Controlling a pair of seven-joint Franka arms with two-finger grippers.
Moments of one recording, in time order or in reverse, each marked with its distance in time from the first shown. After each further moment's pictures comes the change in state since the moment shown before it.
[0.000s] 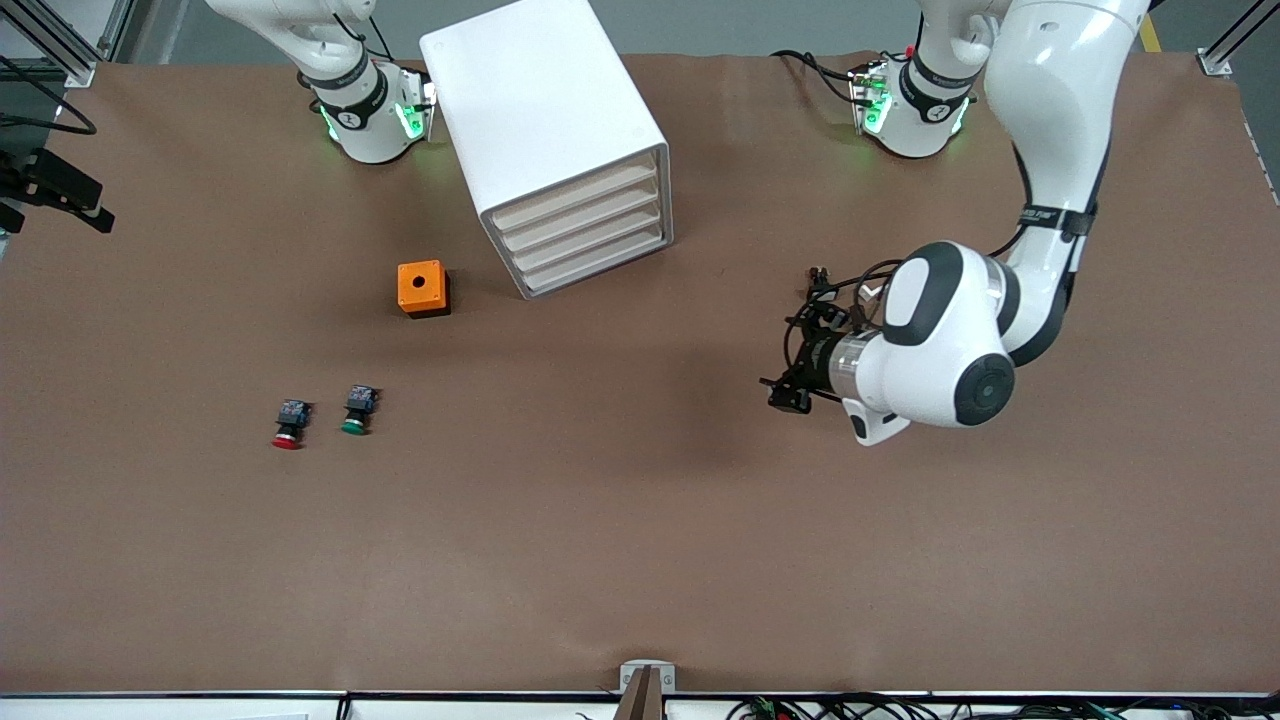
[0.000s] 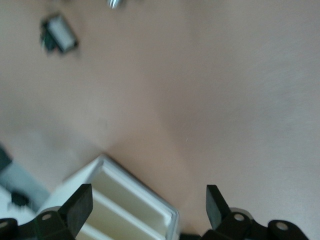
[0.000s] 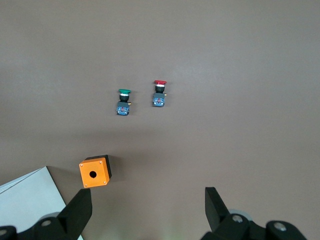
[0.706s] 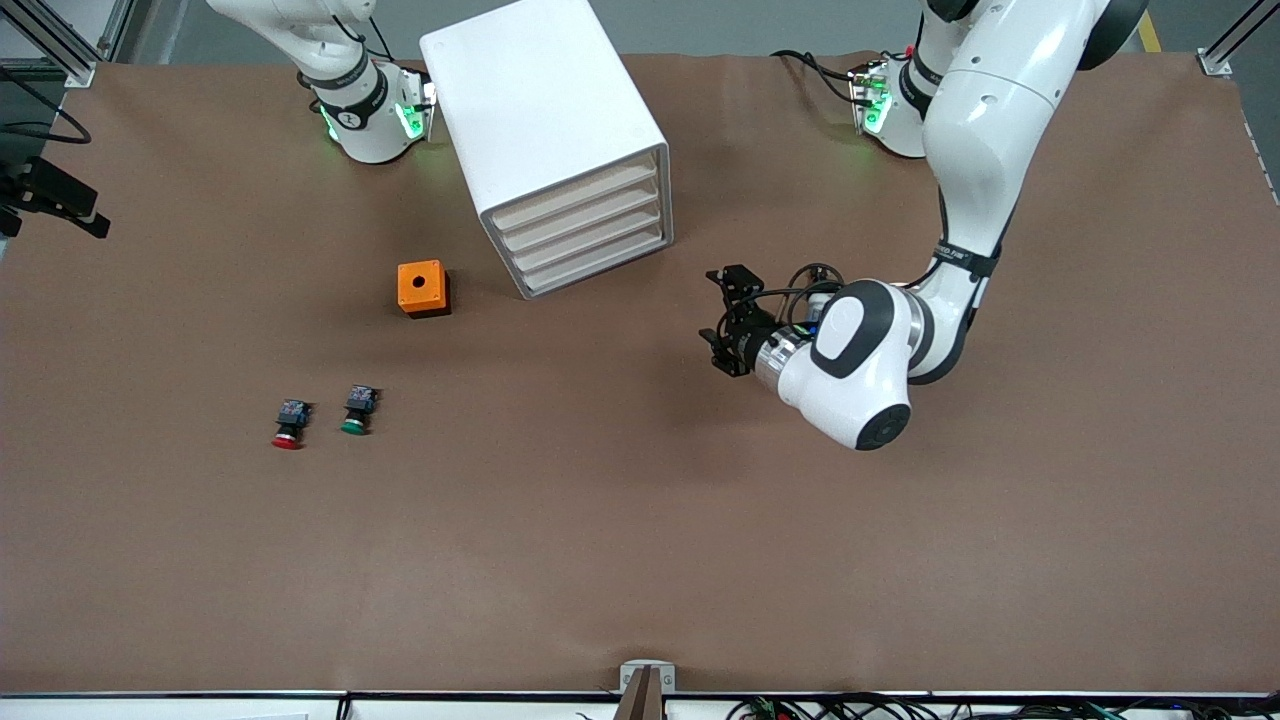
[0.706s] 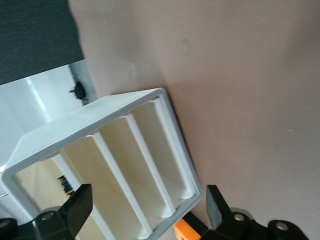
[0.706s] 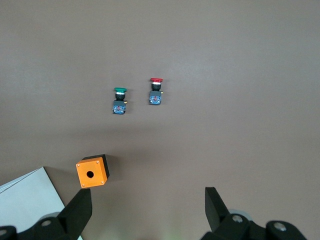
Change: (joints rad) left arm -0.075 0.145 -0.001 0.058 -0.248 -0.193 -0.446; right arm -0.017 0.017 -0.001 0.000 0.000 0.000 -0.001
